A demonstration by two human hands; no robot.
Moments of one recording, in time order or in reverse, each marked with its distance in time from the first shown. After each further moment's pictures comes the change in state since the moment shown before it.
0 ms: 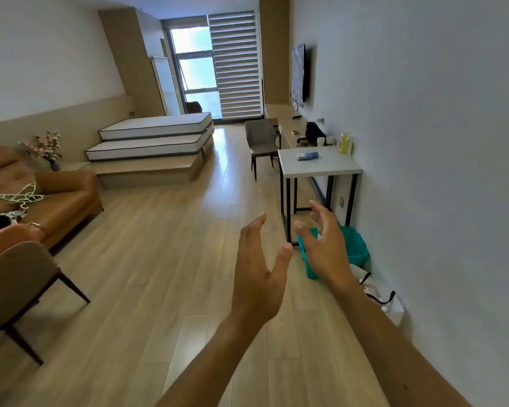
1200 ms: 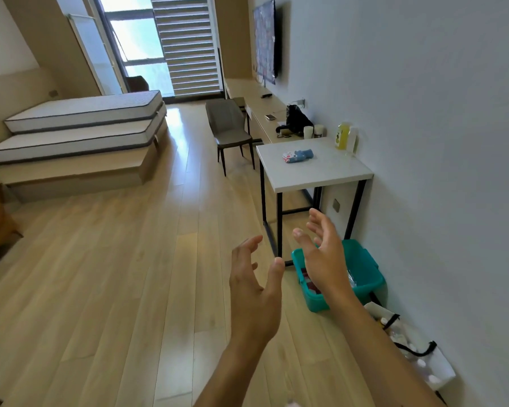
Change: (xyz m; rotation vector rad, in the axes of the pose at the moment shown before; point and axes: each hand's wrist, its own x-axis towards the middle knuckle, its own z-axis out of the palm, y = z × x) left_hand 0.412 -0.312 0.147 -0.197 -0.089 -0.215; right_hand 0.442 0.150 0.226 -0.001 0.152 0.193
